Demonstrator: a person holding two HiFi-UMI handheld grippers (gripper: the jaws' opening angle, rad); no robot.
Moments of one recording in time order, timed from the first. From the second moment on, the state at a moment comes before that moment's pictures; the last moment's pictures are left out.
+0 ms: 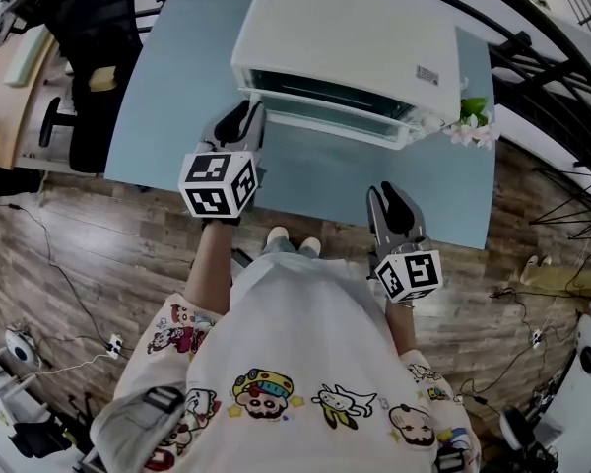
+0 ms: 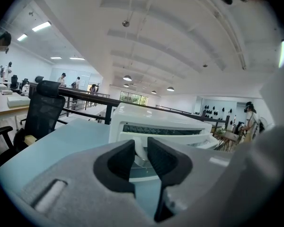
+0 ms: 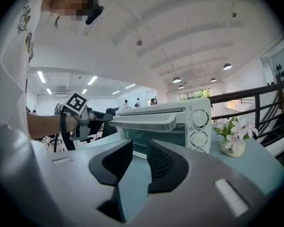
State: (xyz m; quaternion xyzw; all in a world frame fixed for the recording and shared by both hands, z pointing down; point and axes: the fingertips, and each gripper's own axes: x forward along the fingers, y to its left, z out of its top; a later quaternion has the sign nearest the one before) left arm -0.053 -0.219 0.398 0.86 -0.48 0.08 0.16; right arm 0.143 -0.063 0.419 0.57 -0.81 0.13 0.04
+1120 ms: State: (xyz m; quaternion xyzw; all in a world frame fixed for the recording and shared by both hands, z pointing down) left arm -0.046 -0.255 0.381 0.86 -0.49 0.04 0.14; right arm 0.148 -0.066 0.420 0.59 -0.80 0.14 0.04
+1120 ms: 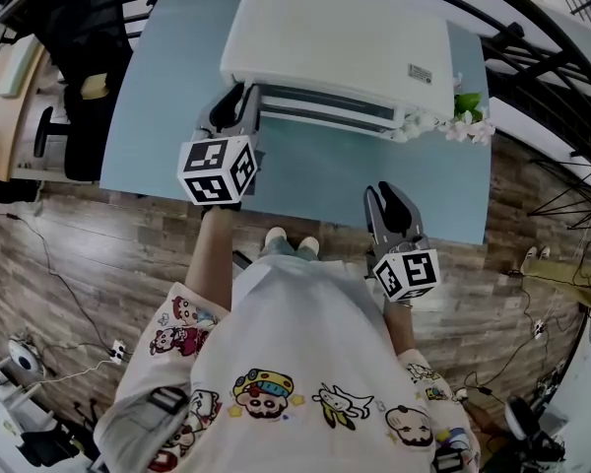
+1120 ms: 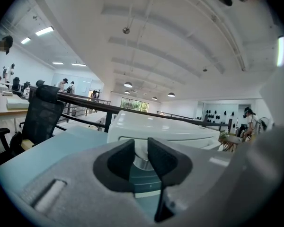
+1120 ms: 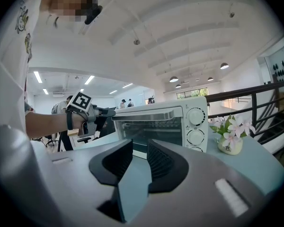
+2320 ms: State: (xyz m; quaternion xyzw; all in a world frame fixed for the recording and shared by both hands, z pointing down) left arm 0.008 -0.101 0.388 0.92 -0.36 0.09 0.11; right arm 0.162 -0.033 0.392 0.60 -0.79 0.10 0.03
